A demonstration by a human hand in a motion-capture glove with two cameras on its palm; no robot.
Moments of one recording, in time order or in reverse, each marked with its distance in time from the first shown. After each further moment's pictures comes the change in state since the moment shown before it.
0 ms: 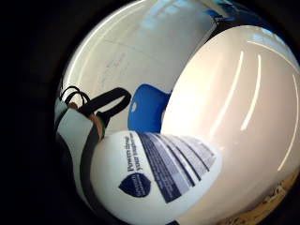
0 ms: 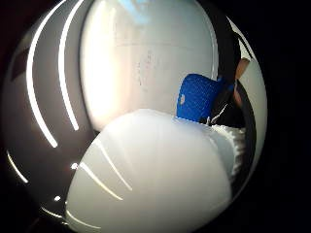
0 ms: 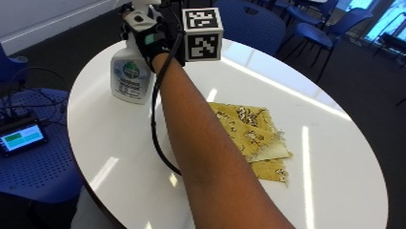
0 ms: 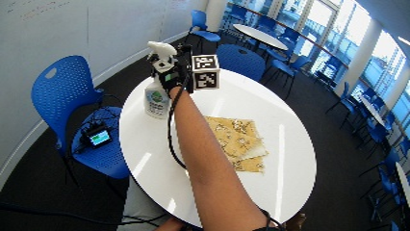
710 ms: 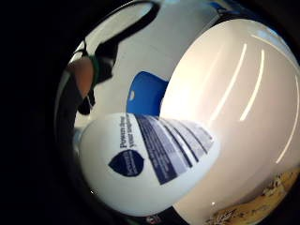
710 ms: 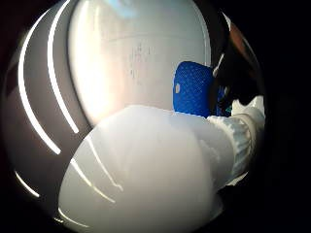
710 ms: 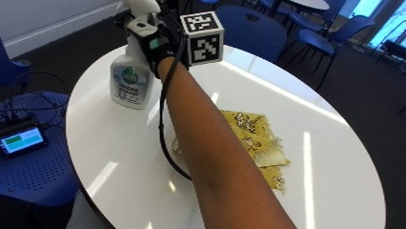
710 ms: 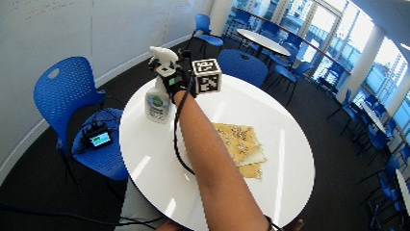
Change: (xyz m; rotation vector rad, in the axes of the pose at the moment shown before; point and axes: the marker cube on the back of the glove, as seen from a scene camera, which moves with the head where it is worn) arm 0.013 0.011 0.000 -0.130 0.033 0.082
